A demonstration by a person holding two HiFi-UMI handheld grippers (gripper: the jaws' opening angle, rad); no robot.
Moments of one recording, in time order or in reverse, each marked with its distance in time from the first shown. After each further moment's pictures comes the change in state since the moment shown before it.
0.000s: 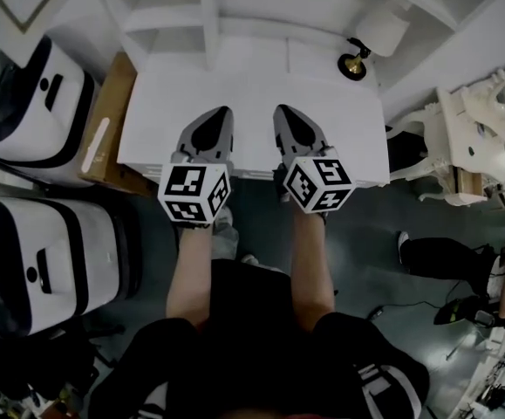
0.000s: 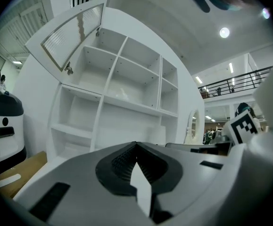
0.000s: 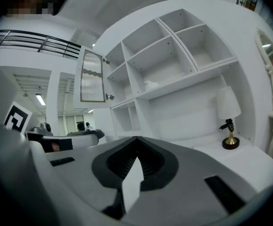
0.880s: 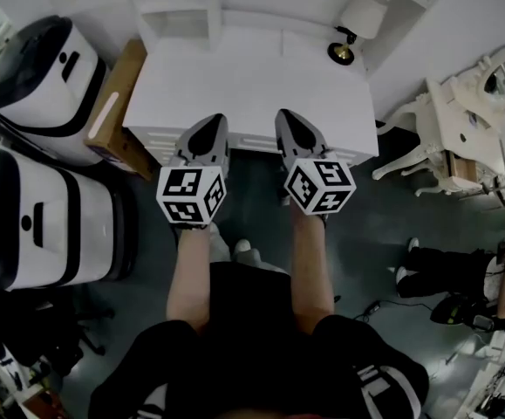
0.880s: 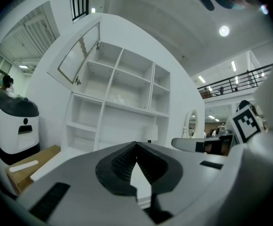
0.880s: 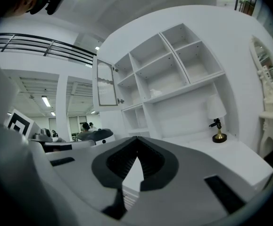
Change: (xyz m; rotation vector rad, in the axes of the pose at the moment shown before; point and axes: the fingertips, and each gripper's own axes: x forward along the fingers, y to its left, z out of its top) left arm -0.152 -0.100 -0.027 -0.009 -0.002 0.055; right arm -0.174 0.057 -0.011 0.006 -0.007 0.020
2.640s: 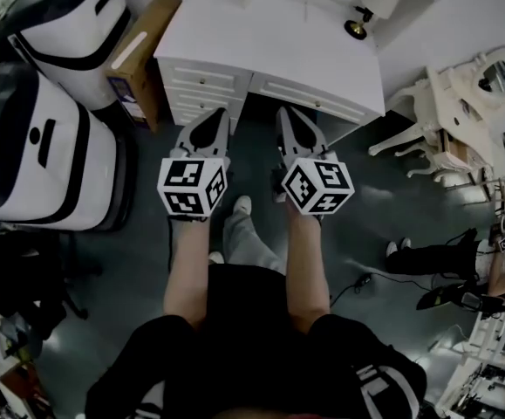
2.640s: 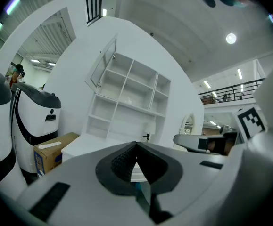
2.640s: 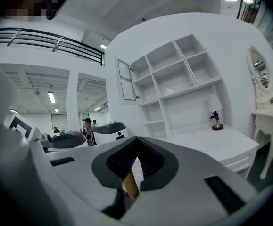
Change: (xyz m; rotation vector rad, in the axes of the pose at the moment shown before) left arm -0.263 0.022 -0.053 -0.094 0.009 0.043; right arm -0.139 0.216 -0.080 -0.030 0.020 0.006
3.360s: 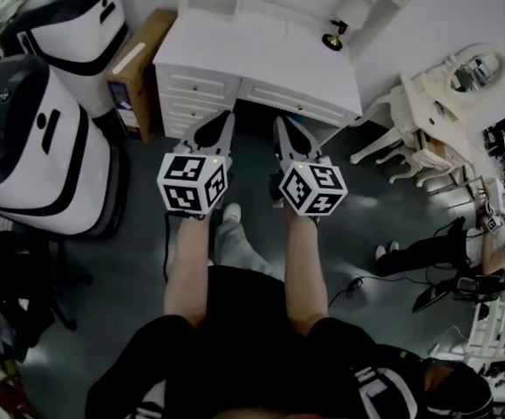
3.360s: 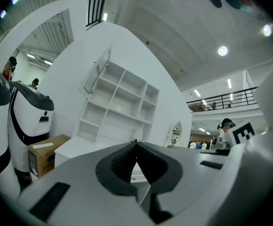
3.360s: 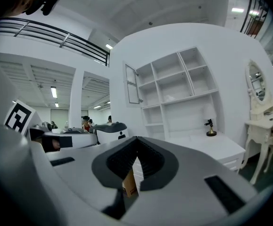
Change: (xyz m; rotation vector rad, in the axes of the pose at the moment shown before) left arm -0.098 -0.065 0.016 -0.023 -0.057 -0.119; right arm -0.104 0.052 0.000 -0.069 -0.010 -0.035
